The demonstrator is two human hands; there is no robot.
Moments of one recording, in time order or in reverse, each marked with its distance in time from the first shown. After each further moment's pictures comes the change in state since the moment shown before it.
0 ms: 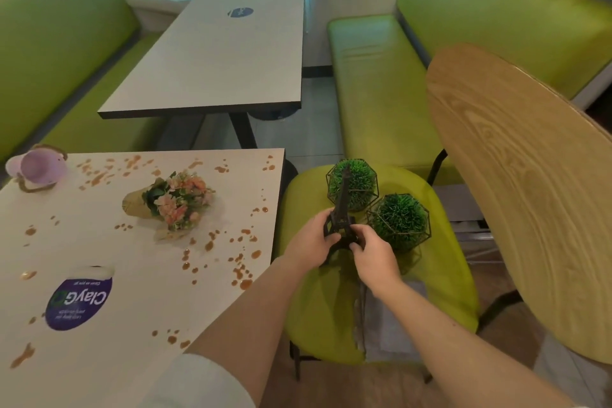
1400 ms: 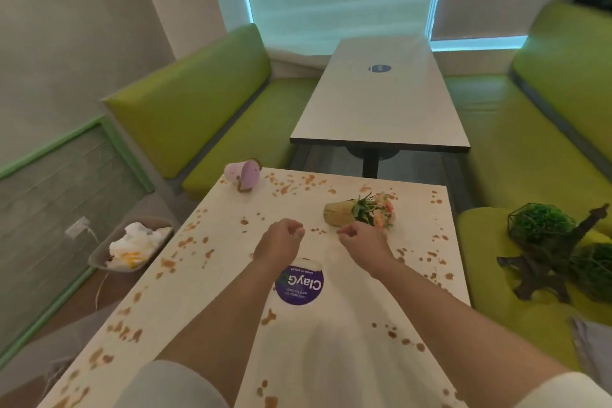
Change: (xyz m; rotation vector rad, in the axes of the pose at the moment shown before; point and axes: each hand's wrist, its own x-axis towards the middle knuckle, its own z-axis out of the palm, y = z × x) left_hand -0.211 -0.241 -0.359 0.041 0.460 -0.294; right_hand -0.155 -0.313 0.250 -0.017 -0.228 -0.288
